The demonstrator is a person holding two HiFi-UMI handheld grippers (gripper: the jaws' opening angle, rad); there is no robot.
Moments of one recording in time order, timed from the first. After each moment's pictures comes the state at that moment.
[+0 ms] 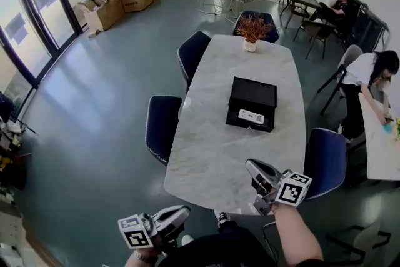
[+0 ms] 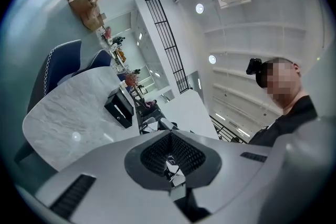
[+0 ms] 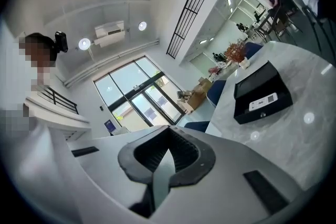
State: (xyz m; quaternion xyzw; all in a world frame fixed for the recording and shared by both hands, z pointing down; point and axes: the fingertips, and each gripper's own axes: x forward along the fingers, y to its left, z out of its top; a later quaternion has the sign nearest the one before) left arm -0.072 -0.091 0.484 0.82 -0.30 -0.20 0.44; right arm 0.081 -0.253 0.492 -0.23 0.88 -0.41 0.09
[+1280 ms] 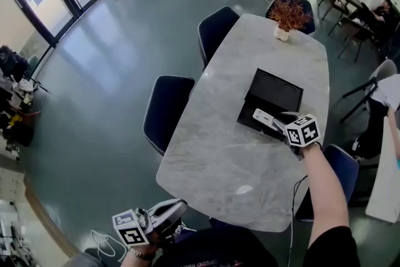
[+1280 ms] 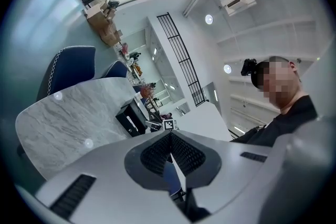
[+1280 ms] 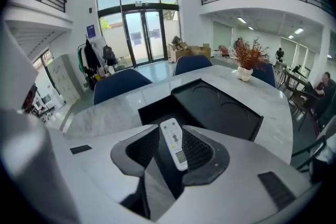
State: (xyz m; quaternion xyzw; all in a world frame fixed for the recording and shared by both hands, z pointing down) left arm -0.053 -0.160 0.500 0.76 -0.41 -0.23 0.45; right arm 0.142 -0.527 0.651 -0.25 0.88 -0.16 -0.38
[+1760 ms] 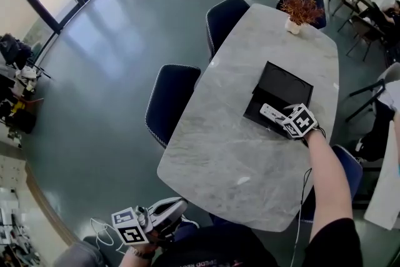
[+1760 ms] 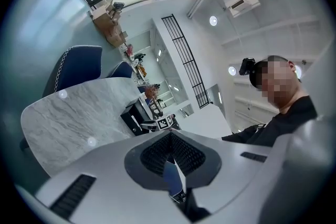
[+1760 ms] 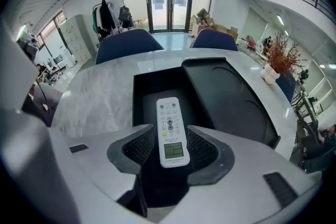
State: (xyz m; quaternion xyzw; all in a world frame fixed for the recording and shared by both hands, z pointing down) left arm -0.051 -0.161 0.512 0.74 -0.42 -0.23 0.47; right arm 0.135 -0.541 0.707 -0.15 0.83 -0.07 -0.54
